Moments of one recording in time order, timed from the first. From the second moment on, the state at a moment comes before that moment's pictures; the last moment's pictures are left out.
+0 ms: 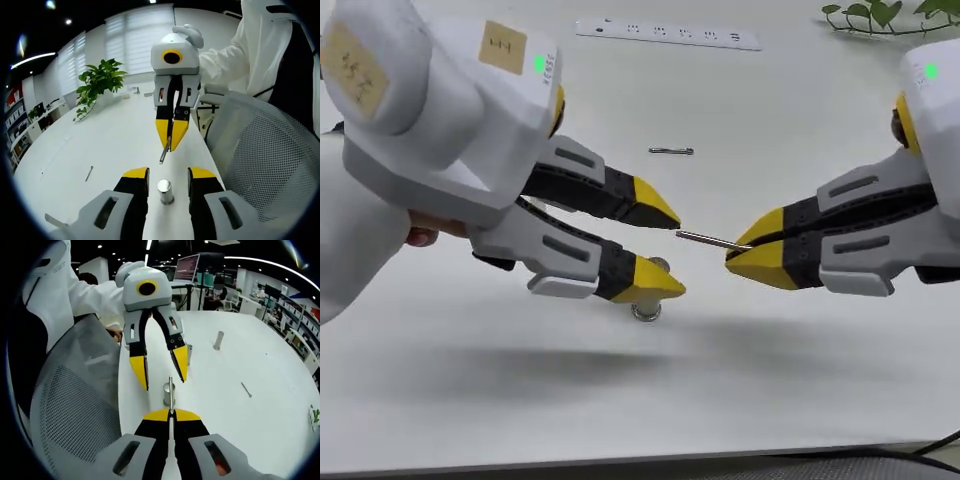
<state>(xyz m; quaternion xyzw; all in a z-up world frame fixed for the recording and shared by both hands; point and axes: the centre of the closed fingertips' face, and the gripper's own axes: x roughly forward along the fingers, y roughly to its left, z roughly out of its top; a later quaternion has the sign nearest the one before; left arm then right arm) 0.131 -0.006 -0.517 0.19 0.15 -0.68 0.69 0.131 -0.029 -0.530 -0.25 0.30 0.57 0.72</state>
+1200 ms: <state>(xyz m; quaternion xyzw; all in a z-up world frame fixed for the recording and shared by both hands) 0.135 -0.006 -0.545 0.18 0.20 -0.67 0.70 0.122 -0.032 -0.565 -0.25 0.37 0.56 0.70</state>
